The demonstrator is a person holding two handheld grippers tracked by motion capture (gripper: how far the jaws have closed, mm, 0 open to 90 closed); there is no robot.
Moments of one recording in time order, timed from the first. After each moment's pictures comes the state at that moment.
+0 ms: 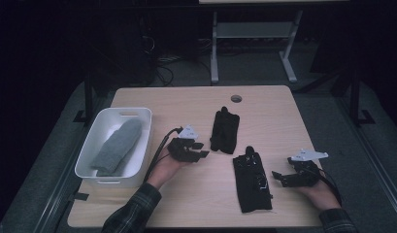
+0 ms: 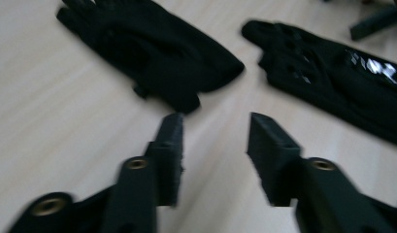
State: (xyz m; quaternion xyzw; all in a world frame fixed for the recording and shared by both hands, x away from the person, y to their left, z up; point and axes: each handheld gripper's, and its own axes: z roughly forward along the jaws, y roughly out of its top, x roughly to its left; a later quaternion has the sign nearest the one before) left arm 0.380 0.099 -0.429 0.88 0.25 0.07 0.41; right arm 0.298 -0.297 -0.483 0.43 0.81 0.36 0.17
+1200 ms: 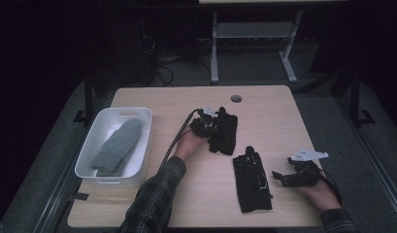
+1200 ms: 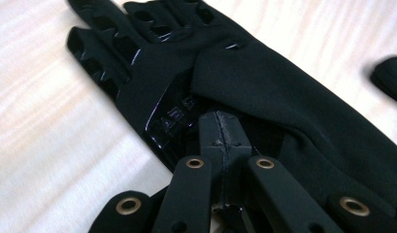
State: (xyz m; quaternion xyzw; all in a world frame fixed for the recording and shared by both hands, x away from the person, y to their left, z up) left arm 0.469 0.048 -0.466 0.89 0.29 0.06 0.36; right arm 0.298 -0.296 -0.483 0.43 0.81 0.36 0.17
